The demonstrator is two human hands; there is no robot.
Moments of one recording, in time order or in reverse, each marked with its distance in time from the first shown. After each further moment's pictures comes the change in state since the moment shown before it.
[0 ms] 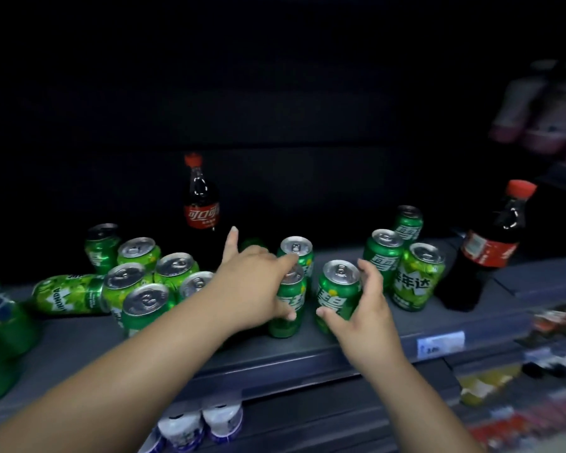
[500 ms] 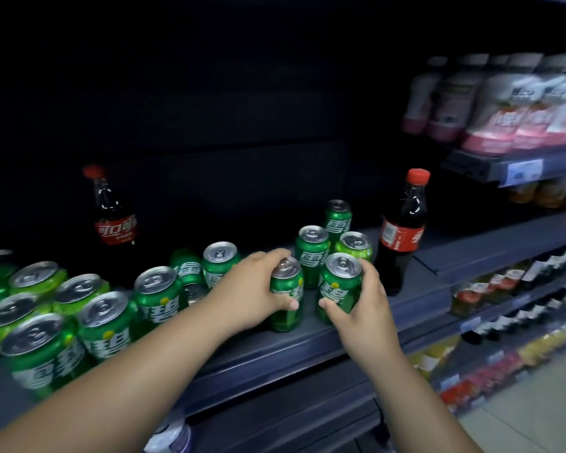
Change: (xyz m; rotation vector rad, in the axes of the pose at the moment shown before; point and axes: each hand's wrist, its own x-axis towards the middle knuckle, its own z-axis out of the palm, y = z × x) left_hand 0.063 0.082 0.019 -0.592 0.104 0.048; right_hand 0.006 0.060 -0.079 -0.060 0.188 0.070
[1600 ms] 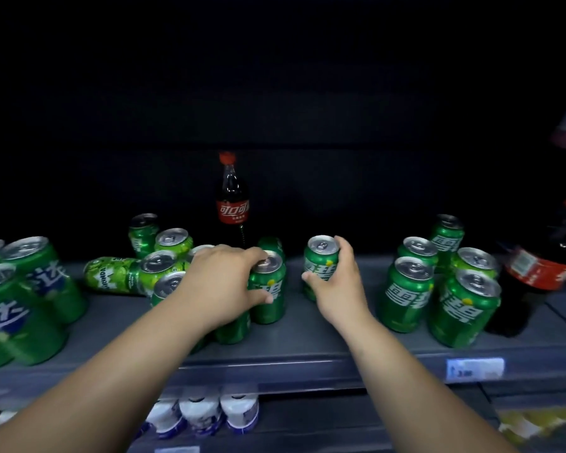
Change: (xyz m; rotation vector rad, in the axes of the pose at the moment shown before) left_hand -0.101 -0.091 -0.085 0.530 0.203 -0.260; right_hand 0.028 -0.088 0.149 0.186 -0.288 -0.038
